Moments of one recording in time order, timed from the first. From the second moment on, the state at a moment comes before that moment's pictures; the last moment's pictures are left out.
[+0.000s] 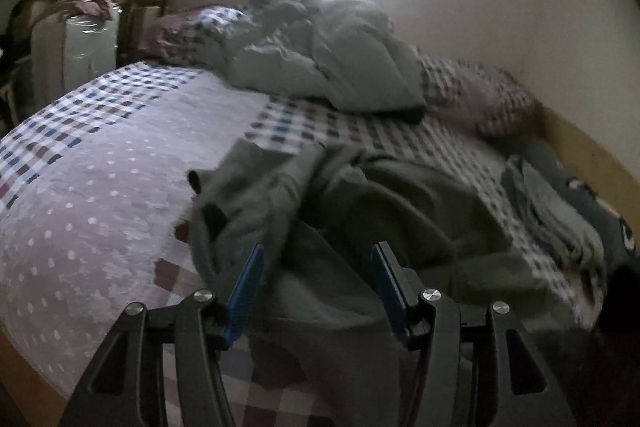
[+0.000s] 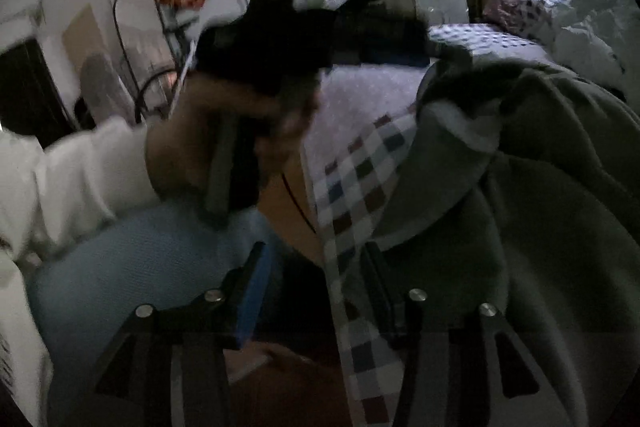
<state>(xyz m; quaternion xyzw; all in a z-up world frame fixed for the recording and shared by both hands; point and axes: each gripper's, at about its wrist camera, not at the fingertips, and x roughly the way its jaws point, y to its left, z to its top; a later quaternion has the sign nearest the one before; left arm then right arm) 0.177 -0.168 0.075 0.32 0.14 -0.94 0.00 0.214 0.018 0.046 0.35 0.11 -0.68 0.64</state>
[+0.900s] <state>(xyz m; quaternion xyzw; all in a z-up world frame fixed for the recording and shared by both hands) 0.199 -0.294 0.018 0.29 0.44 -0.84 0.11 0.152 -0.031 0.028 0.37 -0.02 -0.77 0.52</state>
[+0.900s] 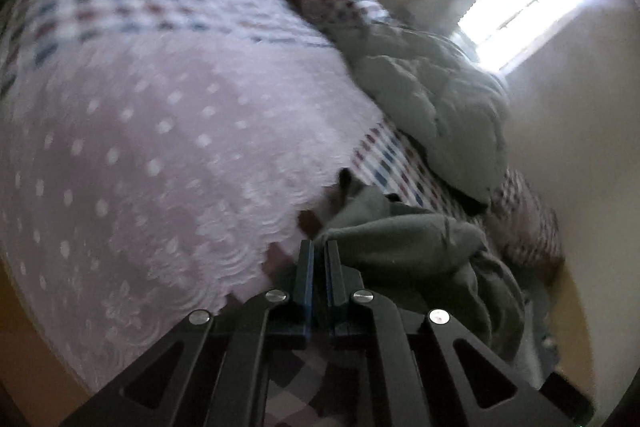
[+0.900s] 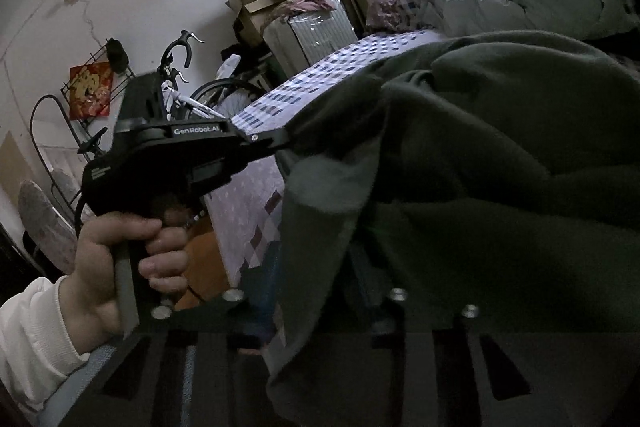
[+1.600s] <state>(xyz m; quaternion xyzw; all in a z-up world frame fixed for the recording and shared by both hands) 0.198 -0.194 0.076 0.36 0.18 -0.92 -0.02 0.189 -0.044 0.037 0.32 0.03 -0.75 0.58</state>
